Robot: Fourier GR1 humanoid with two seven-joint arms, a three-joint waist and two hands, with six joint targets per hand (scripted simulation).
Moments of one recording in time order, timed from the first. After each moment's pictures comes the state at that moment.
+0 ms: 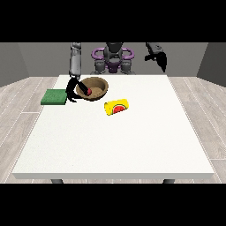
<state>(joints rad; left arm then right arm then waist) -0.41 0.11 -0.01 -1.30 -0.08 0.01 -0.20 -0.45 -0.23 -0.21 -0.61 0.08 -0.40 -0.30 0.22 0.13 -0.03</state>
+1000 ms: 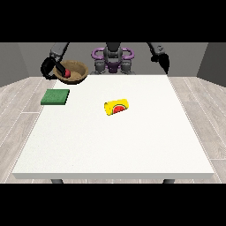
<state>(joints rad) -0.27 0.18 0.13 -1.16 -0.01 -0.01 -0.29 -0.54 -0.40 -0.18 -0.75 0.10 -0.21 0.21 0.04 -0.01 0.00</state>
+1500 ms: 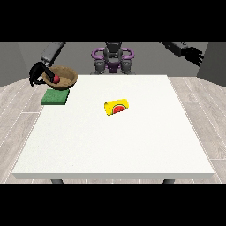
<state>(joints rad) -0.35 0.48 0.39 -1.12 0.20 -0.24 -0.33 -0.50 -0.55 -0.30 -0.72 0.03 -0.13 0.04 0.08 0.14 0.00</state>
